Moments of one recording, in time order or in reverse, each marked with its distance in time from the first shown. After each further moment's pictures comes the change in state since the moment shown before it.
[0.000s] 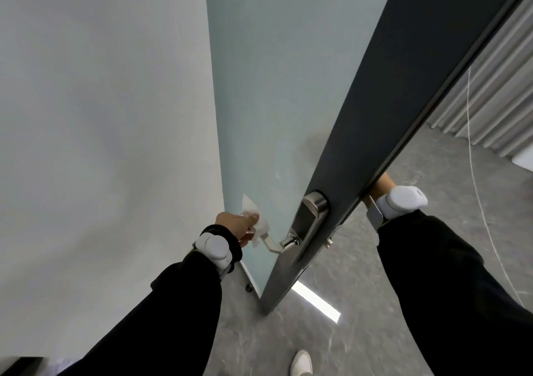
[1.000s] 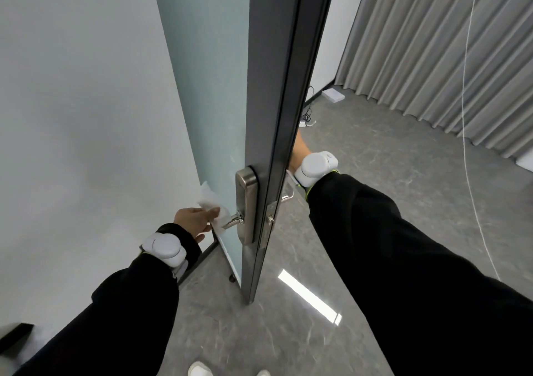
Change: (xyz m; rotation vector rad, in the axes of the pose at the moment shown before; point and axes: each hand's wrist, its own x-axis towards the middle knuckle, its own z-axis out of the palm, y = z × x) left_hand -0.041 -0.038 0.040 -0.018 0.156 0.065; right_hand 0.046 0.010 0.001 -0.077 0.108 0.140
